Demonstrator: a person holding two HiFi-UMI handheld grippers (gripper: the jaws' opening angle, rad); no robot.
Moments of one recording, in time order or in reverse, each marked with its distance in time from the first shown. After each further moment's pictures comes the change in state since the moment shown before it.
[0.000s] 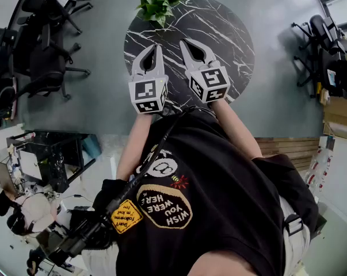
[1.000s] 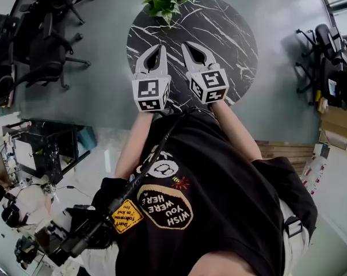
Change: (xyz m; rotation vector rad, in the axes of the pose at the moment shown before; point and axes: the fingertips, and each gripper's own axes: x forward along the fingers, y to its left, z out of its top) left arm 0.011 0.011 -0.020 -0.022 0.026 0.007; right arm 0.021 0.002 -0.032 0.007 0.067 0.037
